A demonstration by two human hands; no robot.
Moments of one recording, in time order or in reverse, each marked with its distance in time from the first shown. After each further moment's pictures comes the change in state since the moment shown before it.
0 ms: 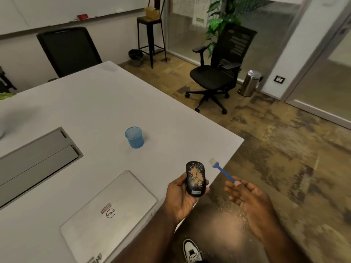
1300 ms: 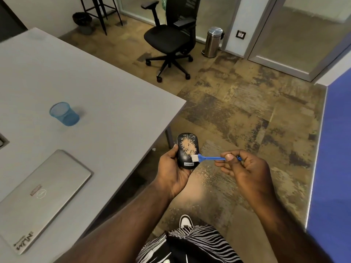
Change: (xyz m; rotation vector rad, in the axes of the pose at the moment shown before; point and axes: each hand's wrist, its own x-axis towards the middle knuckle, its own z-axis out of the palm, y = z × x) left_hand 0.053 -0.216 0.130 0.000 0.123 -0.047; right_hand -0.038 -0.069 -0.220 -0.341 0.110 -0.281
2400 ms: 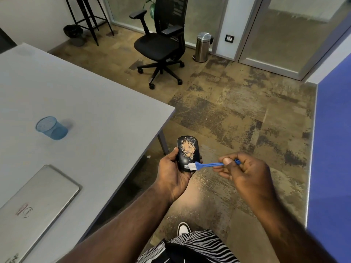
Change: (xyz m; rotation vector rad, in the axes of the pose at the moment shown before) left_hand 0.019 -0.026 0.036 0.083 -0.025 -0.040; right_hand 0.013 -0.013 -0.042 -0.086 0.018 -0.042
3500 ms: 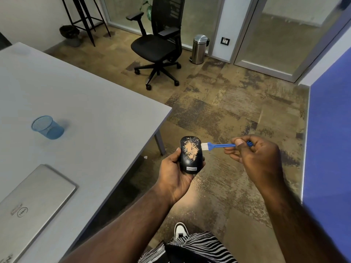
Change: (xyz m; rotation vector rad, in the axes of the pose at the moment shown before) left_hand -0.014 -0.015 0.005 0.015 -0.040 -0.025; right_hand 0.025 -0.005 -0.023 -0.043 0.170 -0.079
